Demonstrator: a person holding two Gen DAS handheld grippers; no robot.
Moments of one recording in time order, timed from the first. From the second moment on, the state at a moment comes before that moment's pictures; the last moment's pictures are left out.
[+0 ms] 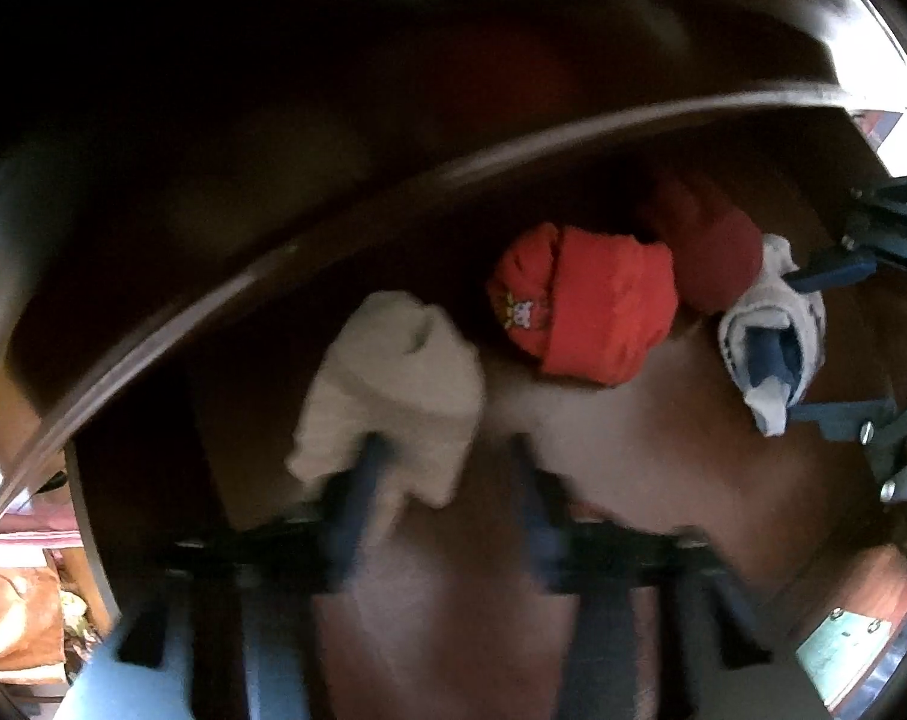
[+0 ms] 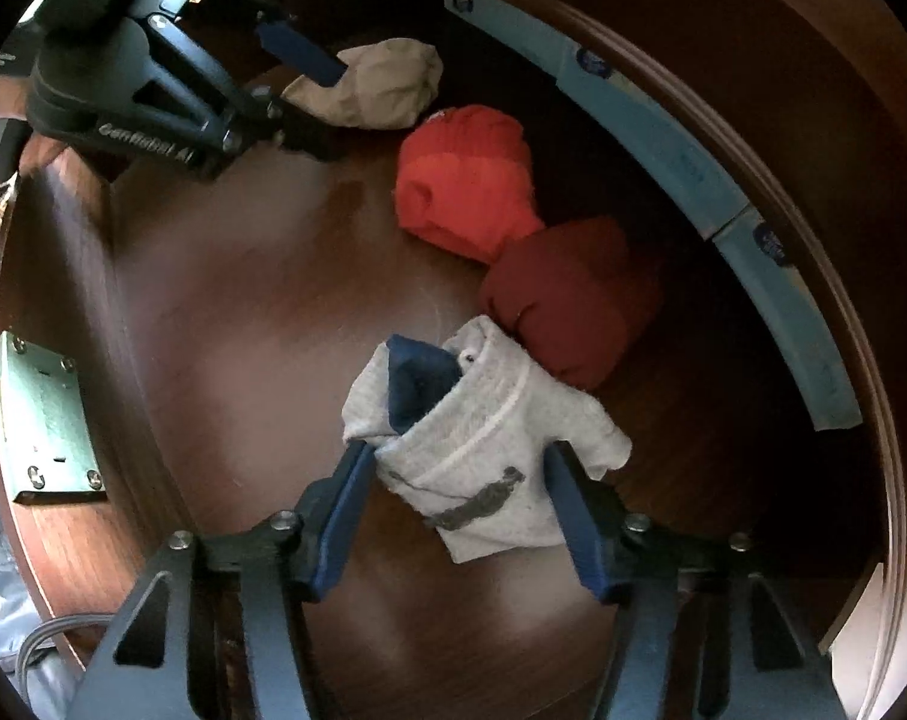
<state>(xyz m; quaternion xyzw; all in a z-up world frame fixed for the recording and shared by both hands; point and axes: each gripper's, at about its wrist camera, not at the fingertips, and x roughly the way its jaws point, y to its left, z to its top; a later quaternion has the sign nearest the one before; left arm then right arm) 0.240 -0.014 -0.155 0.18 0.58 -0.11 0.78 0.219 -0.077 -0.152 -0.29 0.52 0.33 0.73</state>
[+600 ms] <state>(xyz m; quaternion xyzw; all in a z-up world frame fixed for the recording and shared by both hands) 0.226 -0.030 -0.144 0.16 0.56 -0.13 0.81 0.223 -0.083 -0.136 -0.27 0.50 0.34 0.75</state>
